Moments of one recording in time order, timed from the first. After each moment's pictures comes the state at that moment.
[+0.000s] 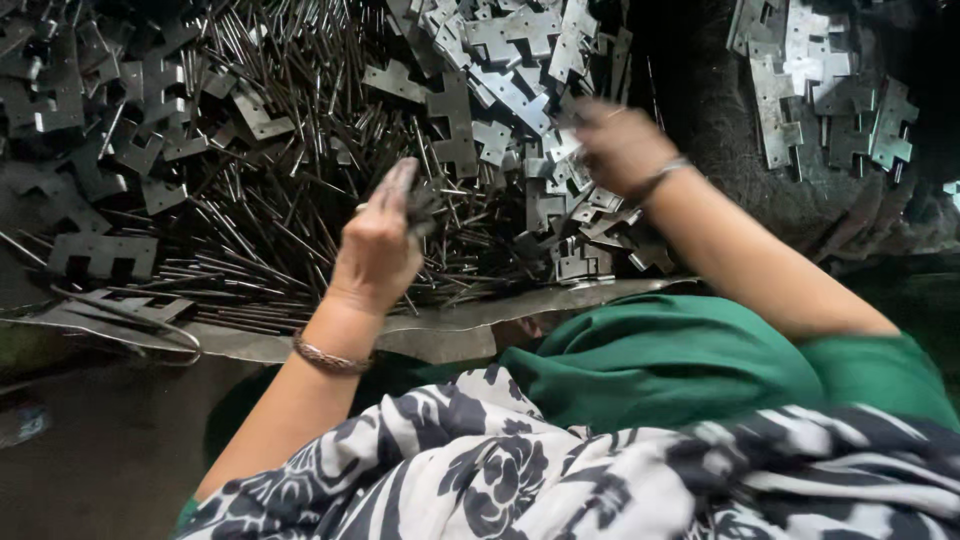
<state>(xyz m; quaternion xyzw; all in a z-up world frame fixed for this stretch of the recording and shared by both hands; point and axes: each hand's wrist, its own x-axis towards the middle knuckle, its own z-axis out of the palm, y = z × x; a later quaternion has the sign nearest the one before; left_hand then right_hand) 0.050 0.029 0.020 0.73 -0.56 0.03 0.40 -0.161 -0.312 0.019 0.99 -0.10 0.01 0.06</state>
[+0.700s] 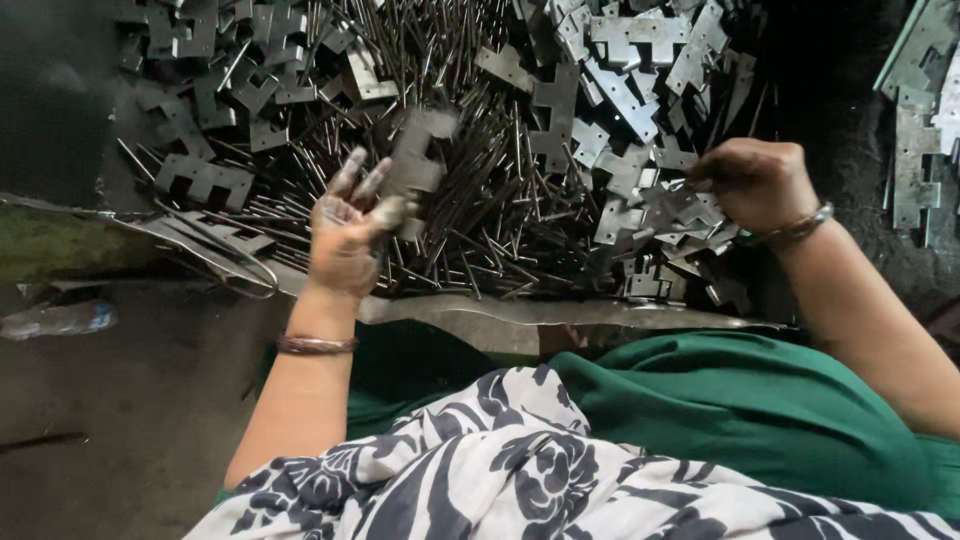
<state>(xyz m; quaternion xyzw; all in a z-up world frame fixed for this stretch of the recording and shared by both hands) 0.095 0.110 0.026 0.40 -0.11 -0.33 0.85 -0.175 -0.282 0.081 0.97 -0.06 0.15 -0.19</state>
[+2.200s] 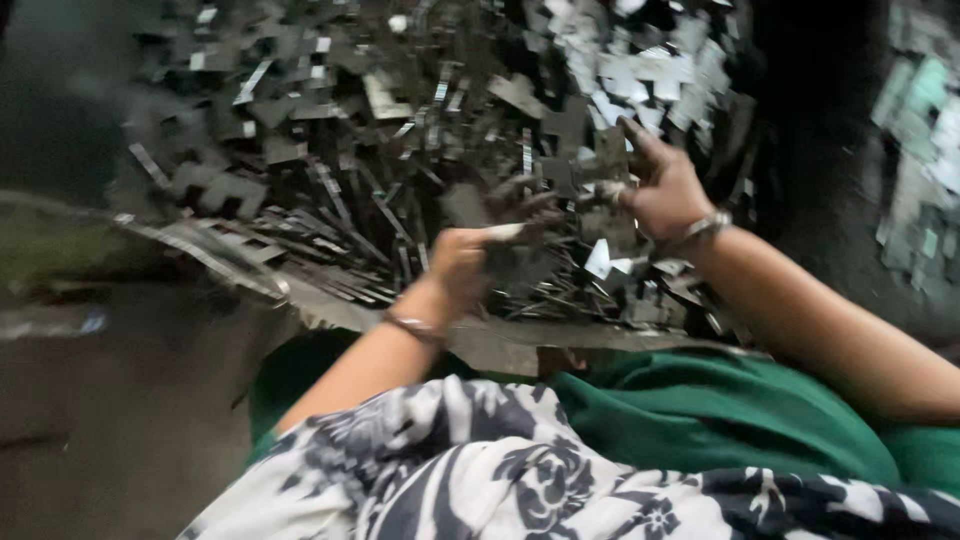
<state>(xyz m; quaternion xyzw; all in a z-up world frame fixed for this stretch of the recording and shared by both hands) 0.042 0.034 -0.041 0.29 -0.21 -0.50 0.79 -0.071 -0.199 0.091 0.79 -0.23 0.05 -0.56</state>
